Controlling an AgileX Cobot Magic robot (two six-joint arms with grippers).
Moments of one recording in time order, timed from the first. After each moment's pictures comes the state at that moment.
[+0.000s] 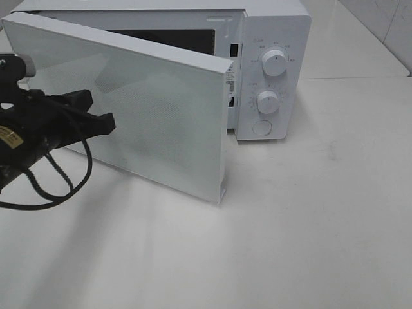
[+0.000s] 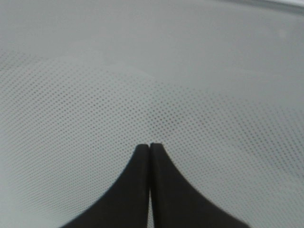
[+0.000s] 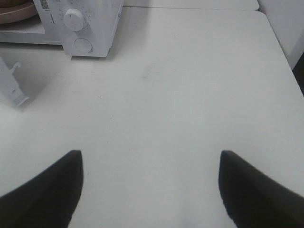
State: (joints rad) left arm -0.57 1.72 -0.49 -0.33 -0.98 0.01; right arm 0.12 0.00 -0.51 -0.07 1.04 0.13
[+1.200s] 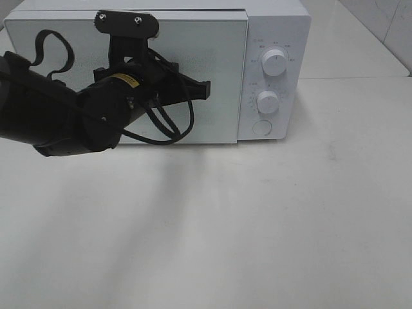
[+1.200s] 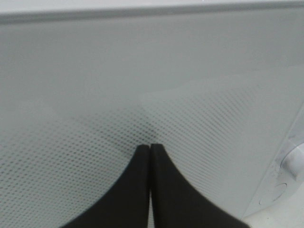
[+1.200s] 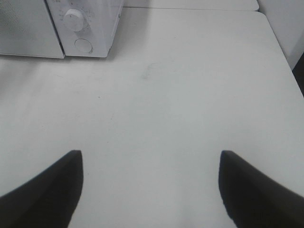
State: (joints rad) left arm -0.72 1.96 -1.01 -0.58 -0.68 0.34; right arm 0.12 0.00 -0.51 -0.07 1.04 0.13
